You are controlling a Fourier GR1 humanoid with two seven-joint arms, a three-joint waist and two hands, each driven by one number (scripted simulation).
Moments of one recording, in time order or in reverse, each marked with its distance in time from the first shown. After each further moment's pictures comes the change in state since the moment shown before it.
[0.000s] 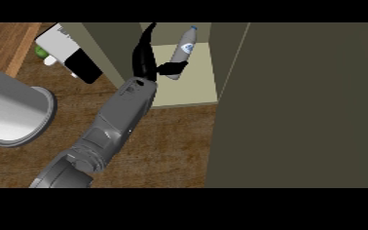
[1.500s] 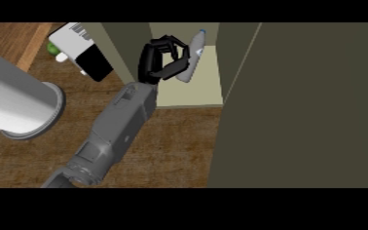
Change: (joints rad) left arm 0.159 -0.001 -0.018 -0.315 0.249 -0.592 -0.227; right arm 0.032 -0.030 0.015 -0.008 0.003 -0.049 -0.013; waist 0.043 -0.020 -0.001
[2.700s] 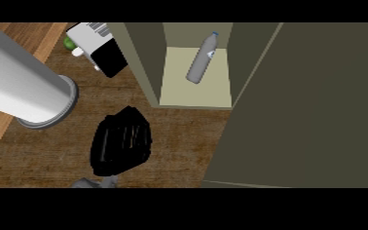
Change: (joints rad) left arm 0.898 0.155 -0.287 -1.156 0.100 -0.040 0.256; right arm -0.084 -0.111 0.054 -0.006 -0.002 0.073 0.076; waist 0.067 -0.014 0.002
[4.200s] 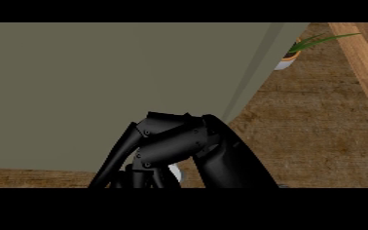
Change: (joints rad) left arm 0.812 0.349 0.226 -0.555 0.165 -0.289 -0.185; right arm -0.787 0.534 -0.202 0.406 -0.026 -0.010 0.485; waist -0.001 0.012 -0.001
